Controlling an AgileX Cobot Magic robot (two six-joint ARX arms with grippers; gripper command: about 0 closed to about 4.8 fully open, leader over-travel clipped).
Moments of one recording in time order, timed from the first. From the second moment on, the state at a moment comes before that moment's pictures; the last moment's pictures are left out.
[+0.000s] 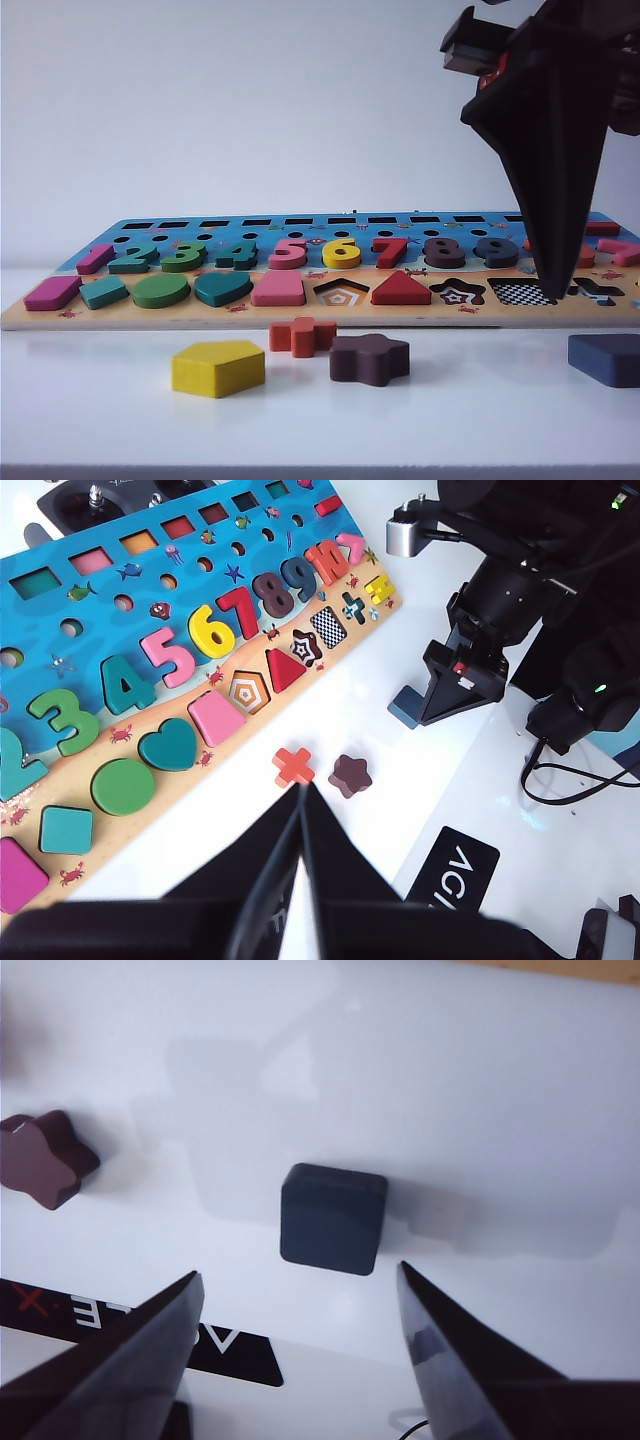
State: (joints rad) left arm -0.31 0.65 0.79 -0.80 0.75 0.08; right arm 0.74 1.35 0.98 -1.13 -0.20 0.65
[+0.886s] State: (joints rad) left arm -0.31 0.65 0.77 -0.80 0.75 0.08; right arm 0.74 1.42 0.98 -1.11 -0.16 0.66
